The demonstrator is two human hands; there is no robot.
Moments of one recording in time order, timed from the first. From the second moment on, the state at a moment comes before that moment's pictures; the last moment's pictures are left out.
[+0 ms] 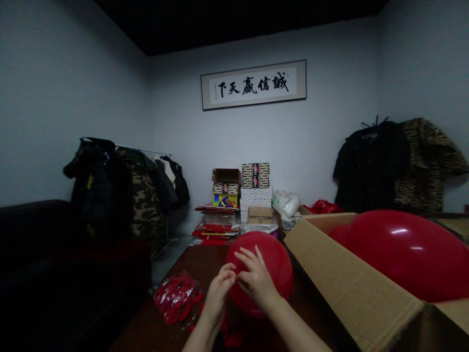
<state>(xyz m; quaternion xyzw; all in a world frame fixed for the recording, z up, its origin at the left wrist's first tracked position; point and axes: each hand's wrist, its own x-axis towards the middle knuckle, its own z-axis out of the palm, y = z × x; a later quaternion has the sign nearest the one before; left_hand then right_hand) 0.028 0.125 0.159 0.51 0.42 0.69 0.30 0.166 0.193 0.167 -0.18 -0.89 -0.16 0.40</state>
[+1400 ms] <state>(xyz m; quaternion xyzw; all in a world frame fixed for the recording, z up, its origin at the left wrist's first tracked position) 0.003 0.123 0.167 0.67 0.50 0.55 -0.05 0.163 0.195 0.162 -0.19 -0.85 0.06 0.49</state>
